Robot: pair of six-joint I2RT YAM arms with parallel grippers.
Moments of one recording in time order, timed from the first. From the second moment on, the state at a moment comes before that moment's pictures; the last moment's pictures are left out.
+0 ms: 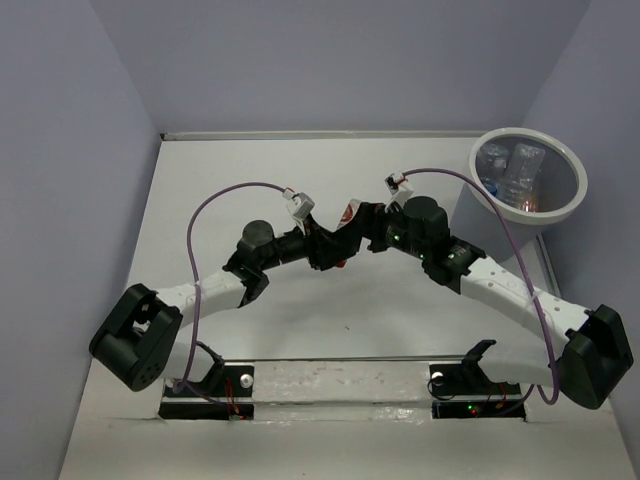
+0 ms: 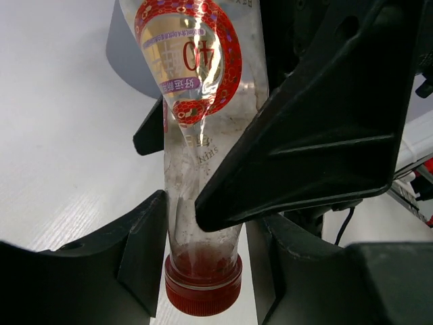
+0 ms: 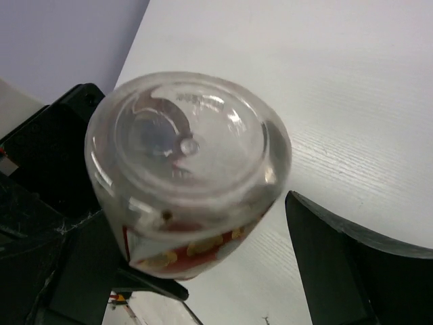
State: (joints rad) left arm -0.63 1.35 0.54 0.84 0.61 -0.57; right arm 0.68 1.20 0.86 0.02 -0.14 0.63
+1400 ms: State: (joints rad) left arm -0.66 0.89 0.43 0.60 0.27 -0.46; right arm 0.13 1.09 1.38 0.01 0.97 -0.09
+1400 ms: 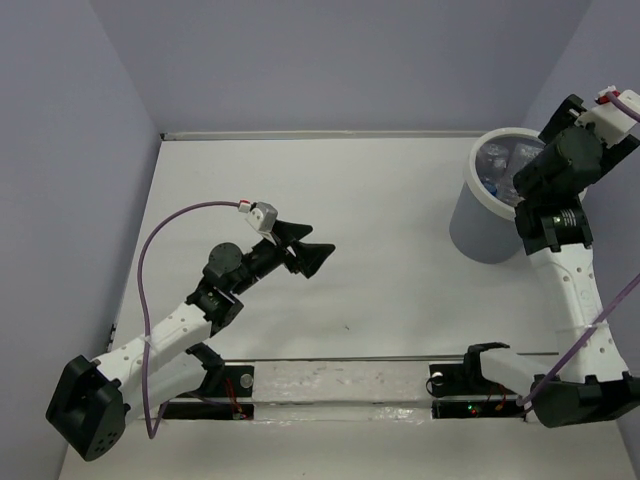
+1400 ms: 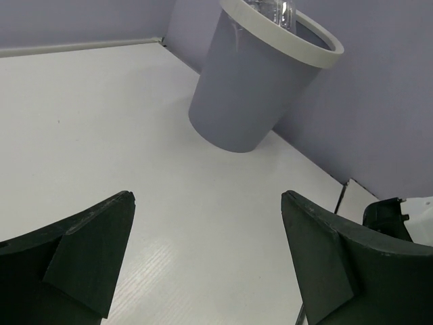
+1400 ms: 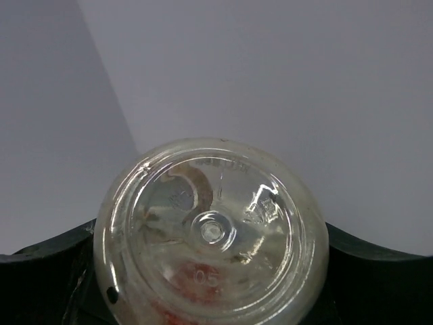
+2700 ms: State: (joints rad) left arm -0.66 0.91 0.43 0.48 0.13 -0.43; right arm -0.22 0.75 1.16 -0.33 -0.19 0.52
